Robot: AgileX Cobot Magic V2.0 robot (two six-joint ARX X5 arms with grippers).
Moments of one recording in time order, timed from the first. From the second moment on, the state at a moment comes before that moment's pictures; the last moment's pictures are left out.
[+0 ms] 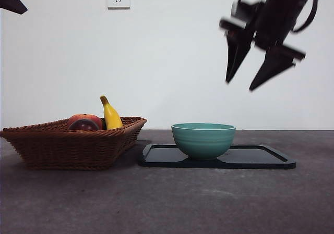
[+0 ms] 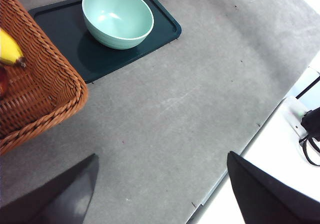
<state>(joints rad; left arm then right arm) -0.37 0.83 0.95 -0.86 0.53 0.06 0.28 1.71 1.43 -0.70 -0.26 0.17</state>
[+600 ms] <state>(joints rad) -0.37 0.83 0.95 -0.86 0.53 0.06 0.31 1.92 1.43 -0.63 -0.25 0.16</state>
